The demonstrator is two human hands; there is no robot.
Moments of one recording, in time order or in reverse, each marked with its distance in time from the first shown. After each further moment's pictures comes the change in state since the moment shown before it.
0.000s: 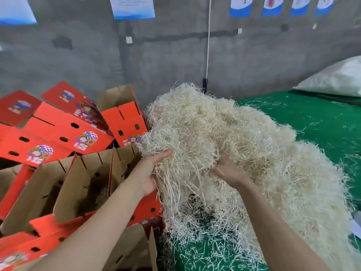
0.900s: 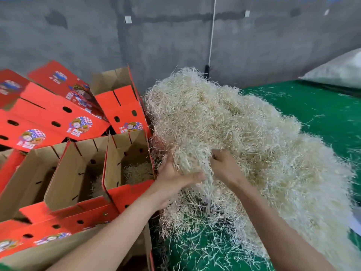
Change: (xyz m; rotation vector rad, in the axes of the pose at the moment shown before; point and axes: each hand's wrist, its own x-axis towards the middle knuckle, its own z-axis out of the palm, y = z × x) left_hand -0.001 -0.059 0.026 0.370 -0.146 0.136; right_hand 0.007 0.015 0.020 -0.094 0.203 0.060
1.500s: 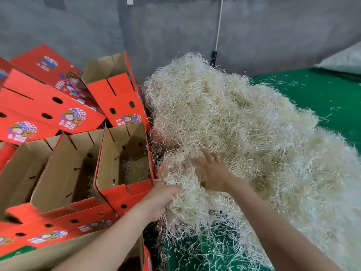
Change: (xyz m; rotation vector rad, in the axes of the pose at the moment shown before) left_hand 0.043 -0.062 -0.020 -0.010 0.203 -0.430; right_hand 0.060 0.074 0.036 -0.690 -0.355 -0.199
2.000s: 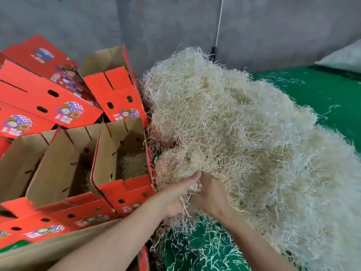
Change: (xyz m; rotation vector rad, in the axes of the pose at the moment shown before) left_hand -0.001 0.010 0.033 -0.218 -0.324 -0.184; right_hand -0.047 -0.030 0.042 0.460 0.284 0.084
